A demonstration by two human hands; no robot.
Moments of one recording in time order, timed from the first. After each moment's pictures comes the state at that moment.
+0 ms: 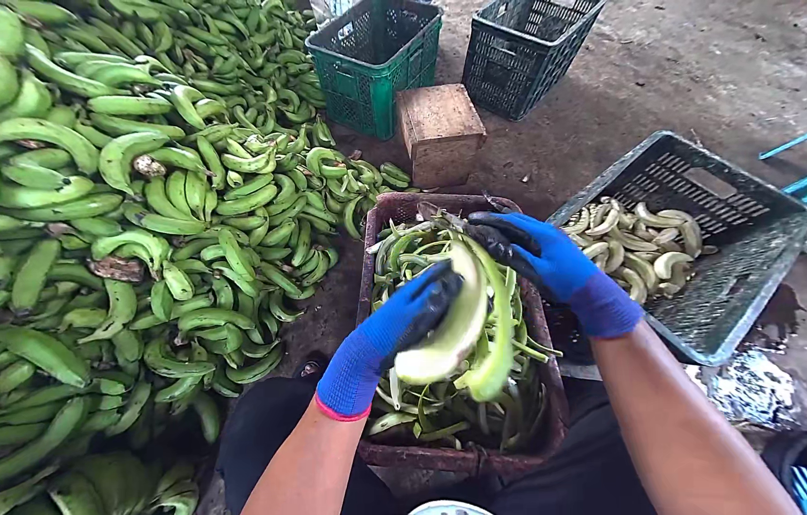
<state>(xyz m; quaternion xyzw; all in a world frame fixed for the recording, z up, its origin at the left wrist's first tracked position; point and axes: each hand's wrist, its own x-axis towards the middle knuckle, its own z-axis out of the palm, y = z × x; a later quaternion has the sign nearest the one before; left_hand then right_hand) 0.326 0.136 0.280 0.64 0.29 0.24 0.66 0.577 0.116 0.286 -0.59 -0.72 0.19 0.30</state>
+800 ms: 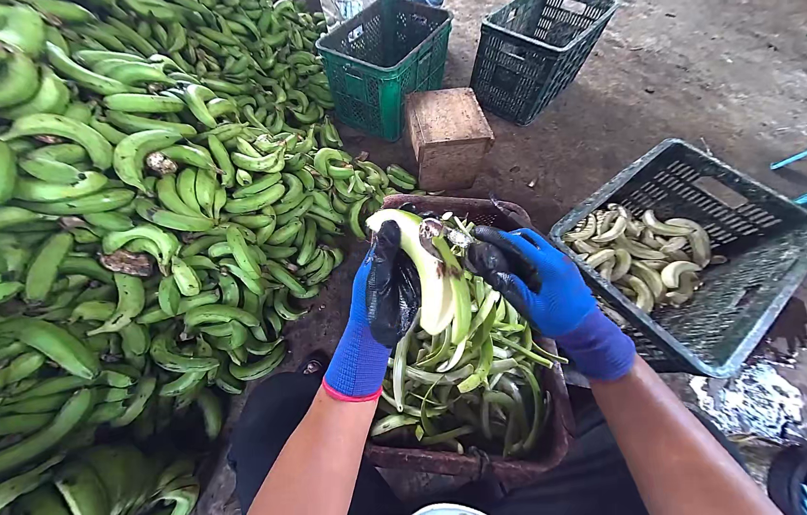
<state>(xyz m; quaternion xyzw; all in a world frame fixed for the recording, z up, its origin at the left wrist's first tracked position) 0.333 0.154 0.269 0.37 0.15 0.54 0.74 0.549 0.097 0.278 -0.59 -0.72 0.09 0.34</state>
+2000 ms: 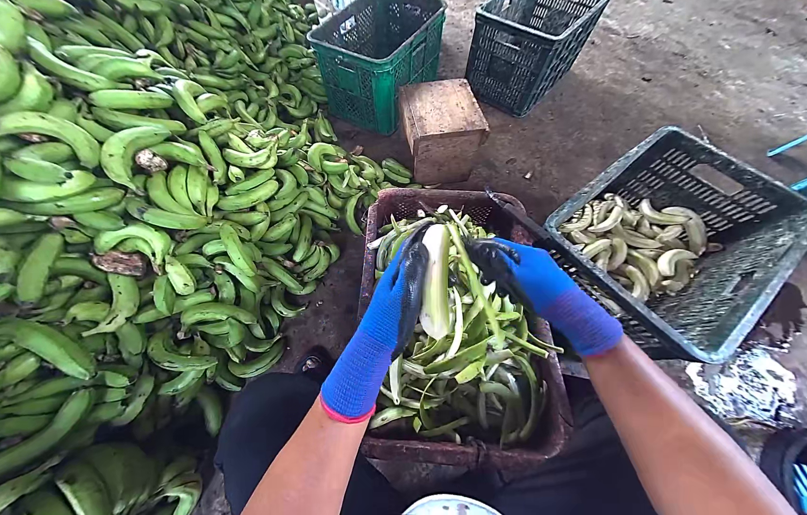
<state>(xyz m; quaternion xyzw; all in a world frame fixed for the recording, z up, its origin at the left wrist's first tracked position) 0.336 0.131 0.279 0.56 0.40 0.39 0.61 0.549 0.103 0.278 -0.71 -0.59 0.30 0.23</state>
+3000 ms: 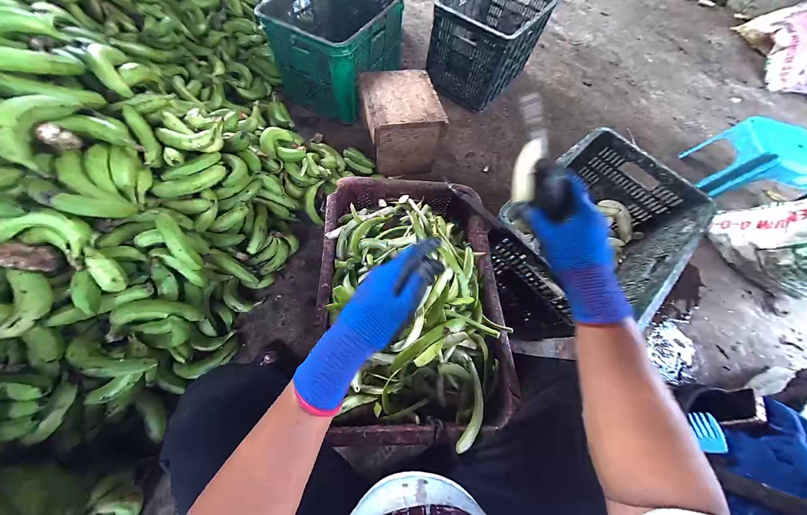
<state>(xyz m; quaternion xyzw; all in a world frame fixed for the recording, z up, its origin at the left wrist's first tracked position) 0.361 0.126 0.258 0.76 0.32 0.23 0.51 0.612 0.068 0.302 -0.78 -0.52 0.05 0.34</state>
